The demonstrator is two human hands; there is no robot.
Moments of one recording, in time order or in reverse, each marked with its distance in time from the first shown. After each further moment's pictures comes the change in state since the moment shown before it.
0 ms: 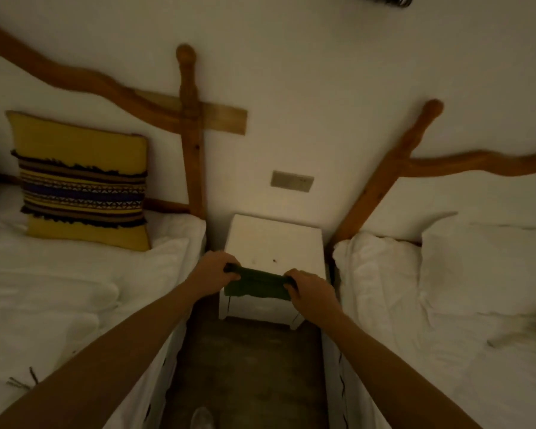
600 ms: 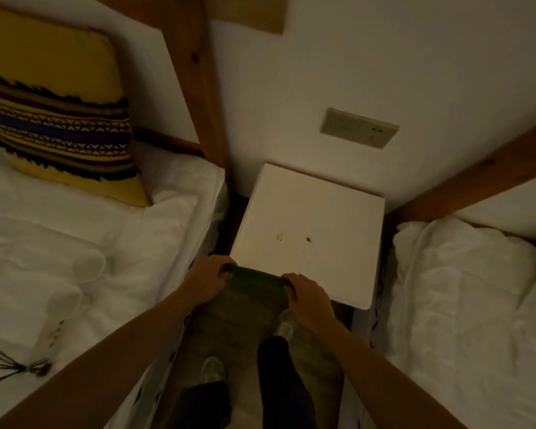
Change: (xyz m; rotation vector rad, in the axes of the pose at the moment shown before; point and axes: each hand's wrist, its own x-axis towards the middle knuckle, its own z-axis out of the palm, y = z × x) left_hand 0.119 -0.140 0.103 -0.123 -0.111 -0.433; right_hand 0.169 0.098 0.172 0.195 -0.365 0.054
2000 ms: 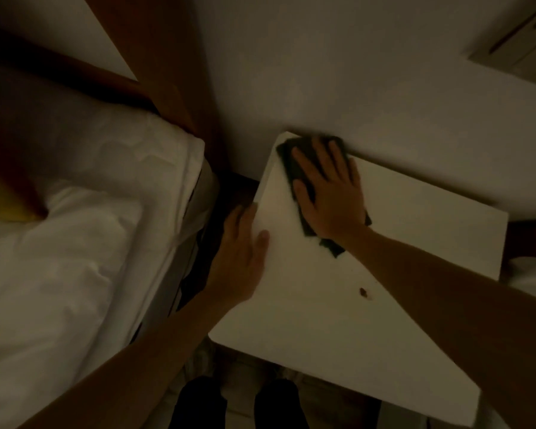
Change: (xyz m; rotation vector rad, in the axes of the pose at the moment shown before) left_hand 0.272 -0.064 0.101 -0.209 0.276 0.068; right_hand 0.392 0.090 0.025 -0.405 0.412 -0.255
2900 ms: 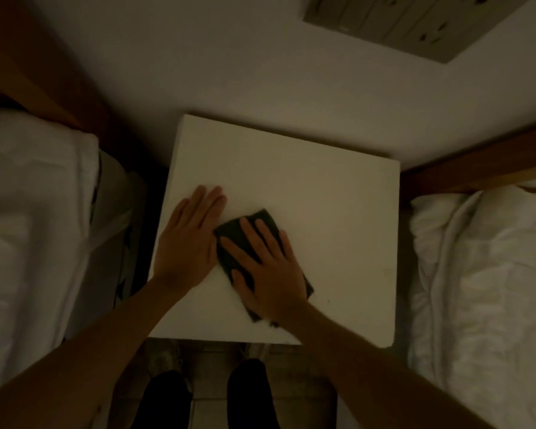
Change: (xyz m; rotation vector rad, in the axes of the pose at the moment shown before) left_hand 0.011 0.018 0.033 0.585 -0.099 0.466; right_hand -0.186 -0.022 -0.001 0.090 -0.074 0.002
